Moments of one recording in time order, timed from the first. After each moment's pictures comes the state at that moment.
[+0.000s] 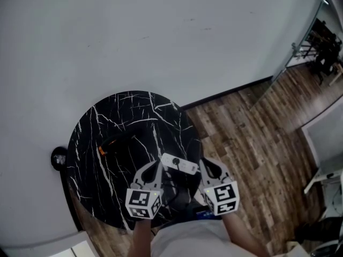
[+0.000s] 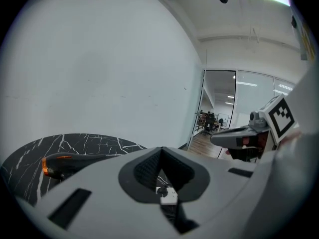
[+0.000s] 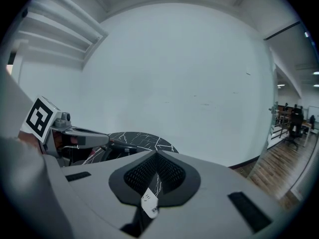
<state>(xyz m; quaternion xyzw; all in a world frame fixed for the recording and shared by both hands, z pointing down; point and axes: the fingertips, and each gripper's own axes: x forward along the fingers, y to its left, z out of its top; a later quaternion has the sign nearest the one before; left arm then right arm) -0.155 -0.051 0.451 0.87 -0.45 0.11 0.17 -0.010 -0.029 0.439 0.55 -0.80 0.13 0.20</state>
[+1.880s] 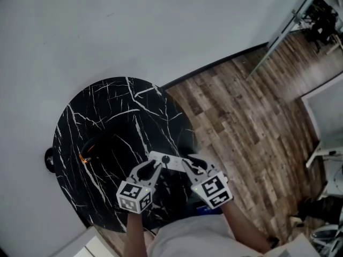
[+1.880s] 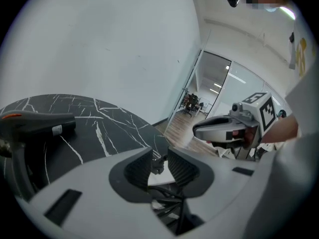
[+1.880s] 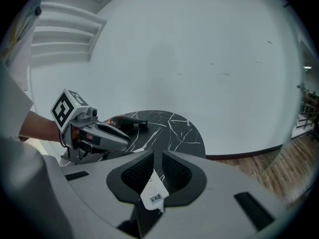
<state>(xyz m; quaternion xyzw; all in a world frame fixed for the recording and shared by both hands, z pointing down) -0.114 -0.061 0.567 0.88 -0.30 0.22 0.28 -0.026 -0.050 0.536 0.44 -0.83 0.21 0.26</state>
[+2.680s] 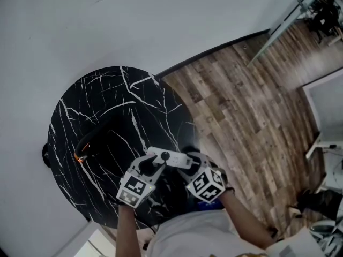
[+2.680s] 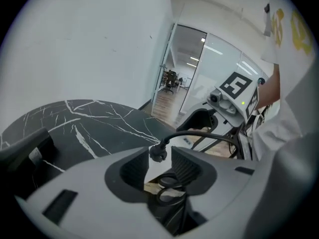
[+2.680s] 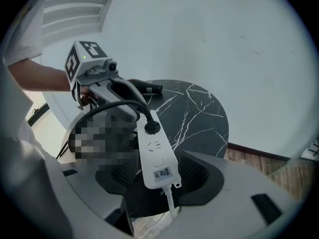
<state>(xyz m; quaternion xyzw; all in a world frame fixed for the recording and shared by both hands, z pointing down) -0.103 -0.056 0.603 0.90 -0.17 0.34 0.20 -0.040 -0.017 0.633 0.33 -0.83 0.23 0.40</state>
